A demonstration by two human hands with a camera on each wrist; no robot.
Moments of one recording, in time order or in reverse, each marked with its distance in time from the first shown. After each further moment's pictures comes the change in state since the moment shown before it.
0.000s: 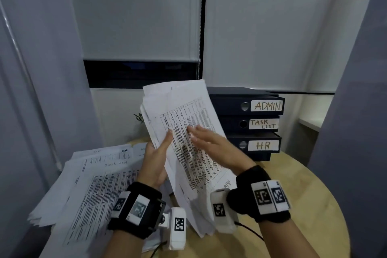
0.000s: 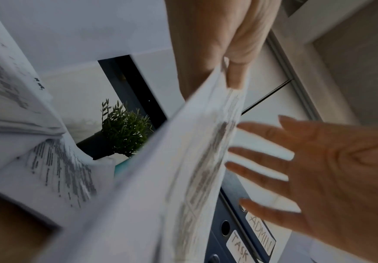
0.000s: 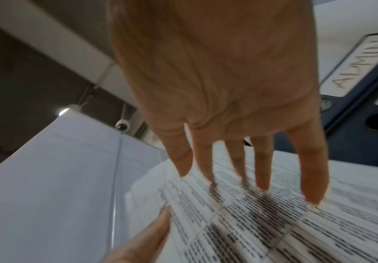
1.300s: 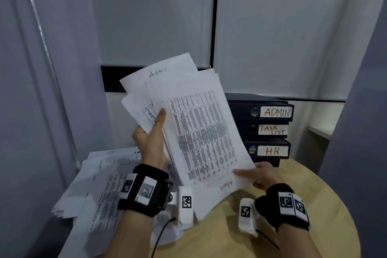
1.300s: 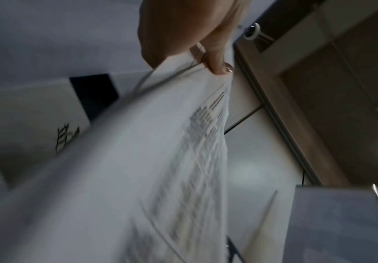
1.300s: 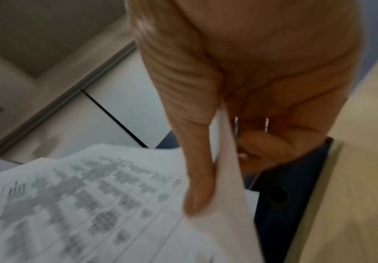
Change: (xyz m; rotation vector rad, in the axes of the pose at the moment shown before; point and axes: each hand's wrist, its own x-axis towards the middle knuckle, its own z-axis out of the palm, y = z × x) left_hand -0.001 0.054 0.005 -0.123 0.328 0.414; right_hand -0.020 0.099 -0.011 0.296 0.371 0.650
